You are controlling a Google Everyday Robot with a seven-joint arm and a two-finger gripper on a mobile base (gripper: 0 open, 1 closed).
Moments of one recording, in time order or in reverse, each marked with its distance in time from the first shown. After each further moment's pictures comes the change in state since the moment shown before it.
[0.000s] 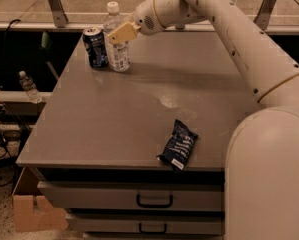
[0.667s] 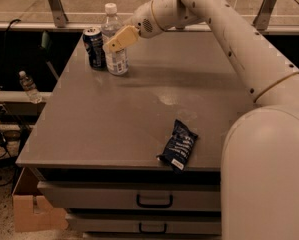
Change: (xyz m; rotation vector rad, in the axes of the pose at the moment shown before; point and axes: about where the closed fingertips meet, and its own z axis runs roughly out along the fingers) arm 0.005 0.002 0.008 -0.017 0.017 0.011
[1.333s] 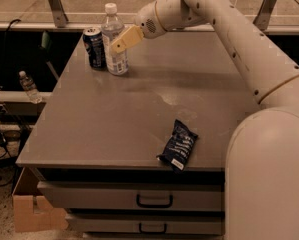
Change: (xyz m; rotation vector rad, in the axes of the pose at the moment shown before) arm 0.004 -0.001 -0.006 0.007 -0.004 0.015
